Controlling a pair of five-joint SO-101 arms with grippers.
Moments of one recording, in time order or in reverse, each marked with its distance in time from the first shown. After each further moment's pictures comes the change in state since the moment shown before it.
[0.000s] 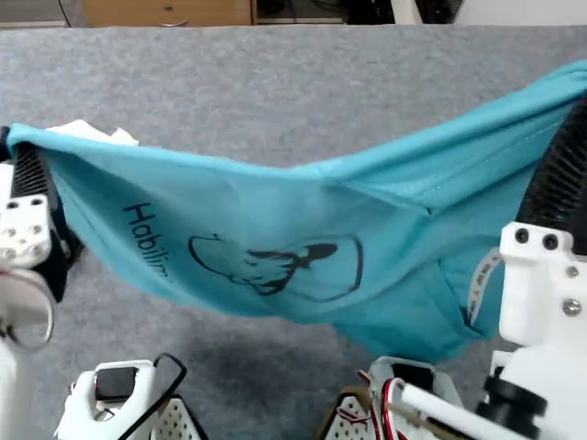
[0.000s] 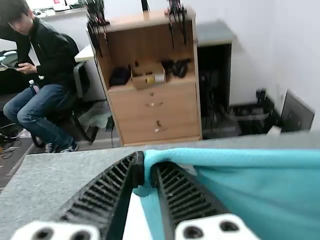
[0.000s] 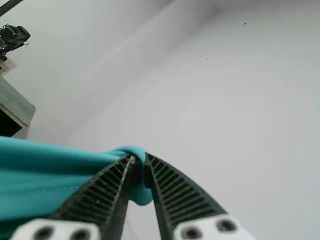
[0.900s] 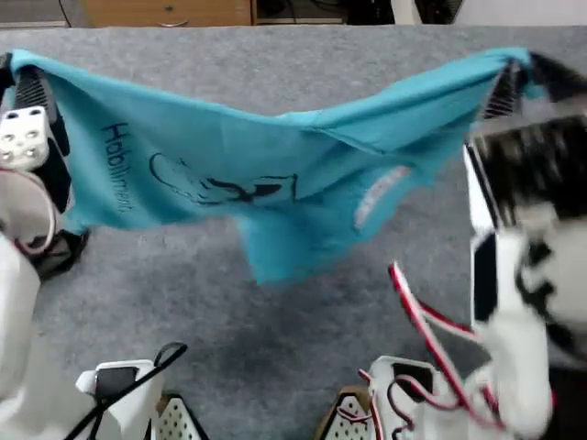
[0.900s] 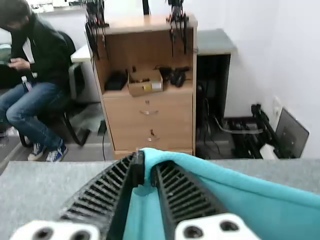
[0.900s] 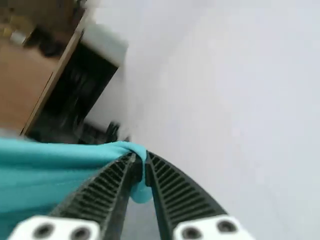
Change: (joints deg) left arm 0.1 7.1 -2.3 -10.4 6.0; right arm 0.1 0.6 17.3 4.2 -17.1
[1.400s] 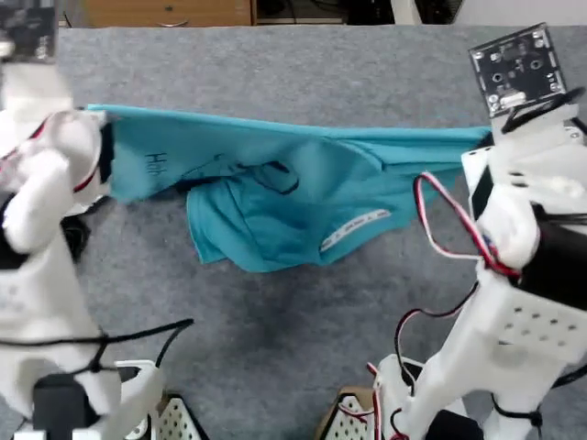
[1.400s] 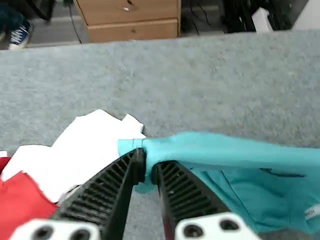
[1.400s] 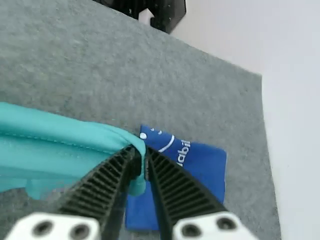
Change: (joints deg) left arm 1.1 12.7 0.0 17.3 0.0; right arm 9.0 1.1 29.1 7.2 0.3
